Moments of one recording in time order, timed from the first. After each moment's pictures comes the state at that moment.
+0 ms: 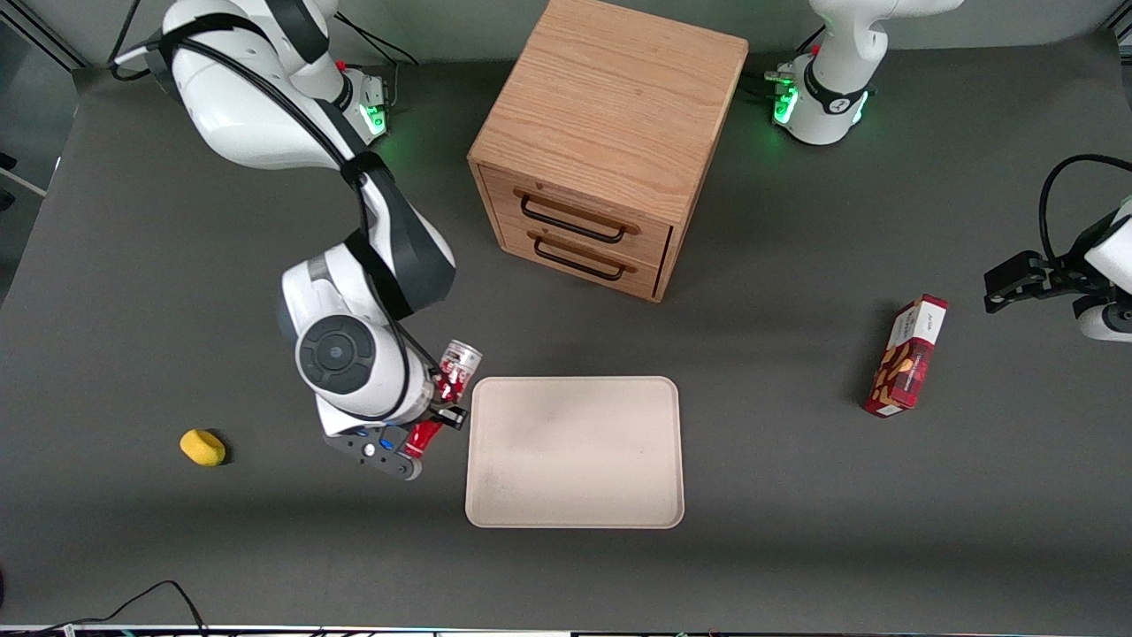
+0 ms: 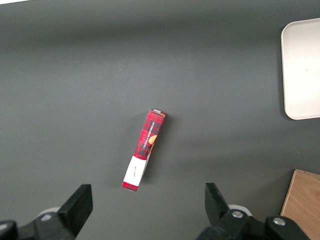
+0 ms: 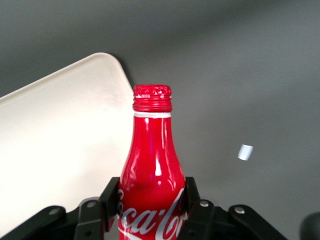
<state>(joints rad) 0.38 0.83 0.11 -0.98 -0.09 1.77 0.91</state>
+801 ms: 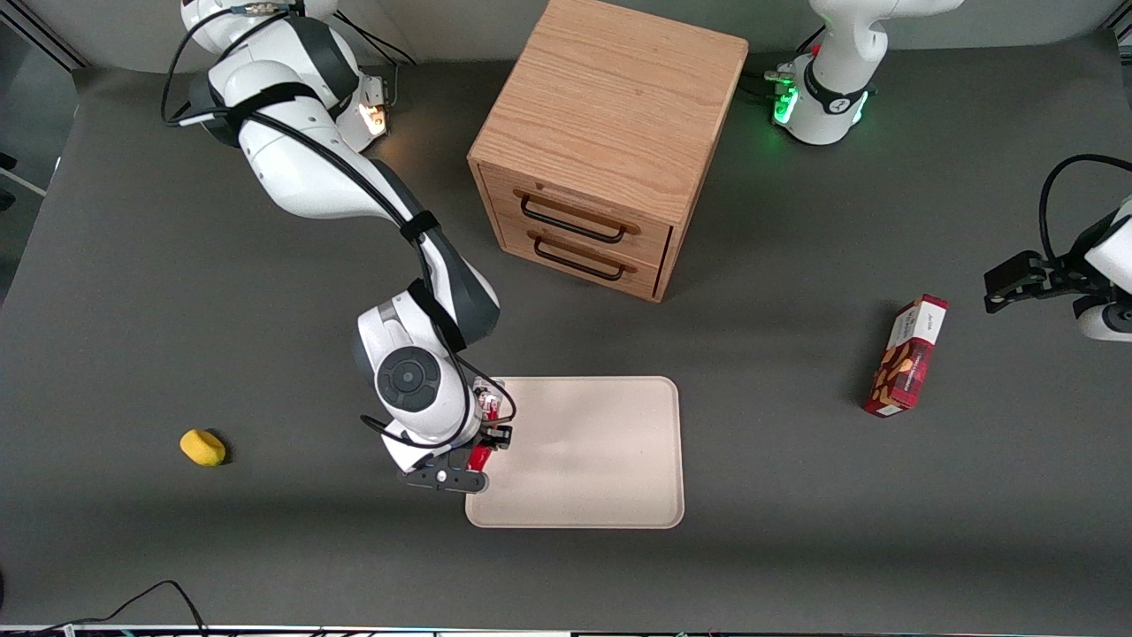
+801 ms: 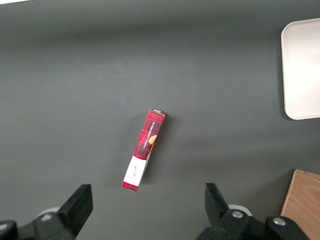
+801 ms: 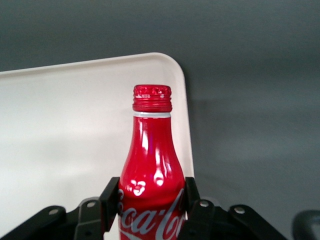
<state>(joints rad) 0.42 1.01 0.08 -0.98 -0.10 2.07 0.63</state>
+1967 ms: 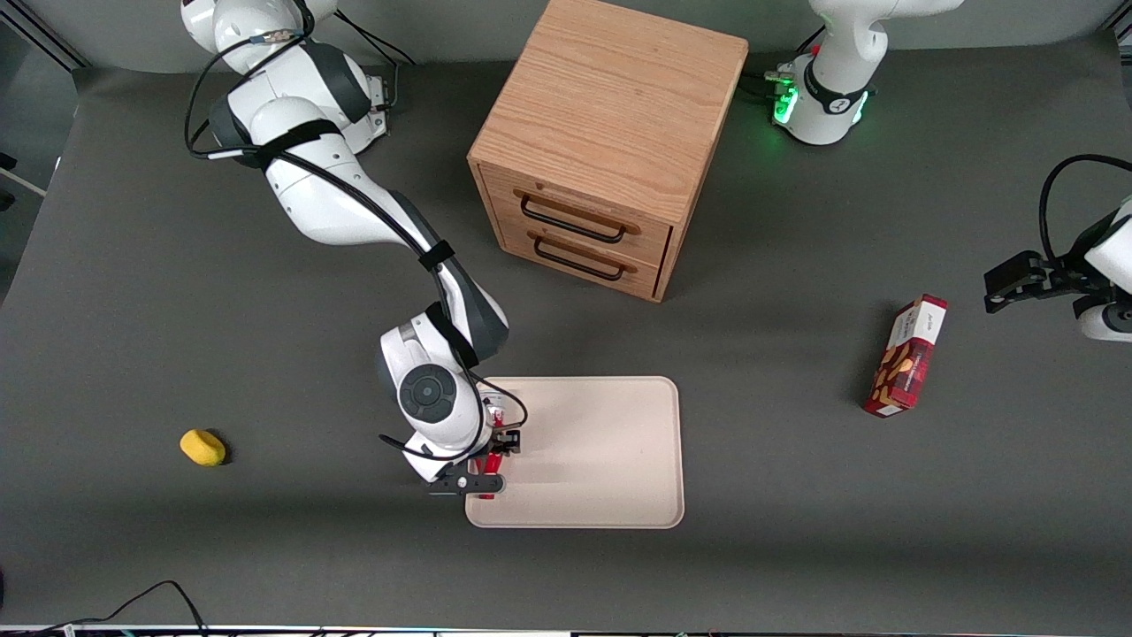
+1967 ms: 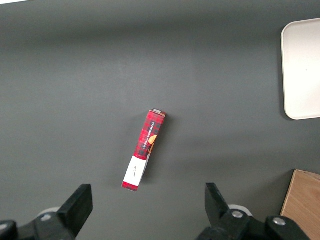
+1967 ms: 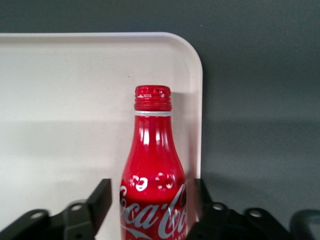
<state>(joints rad) 0.42 1.10 0.07 -0.97 -0.10 2.14 0.52</state>
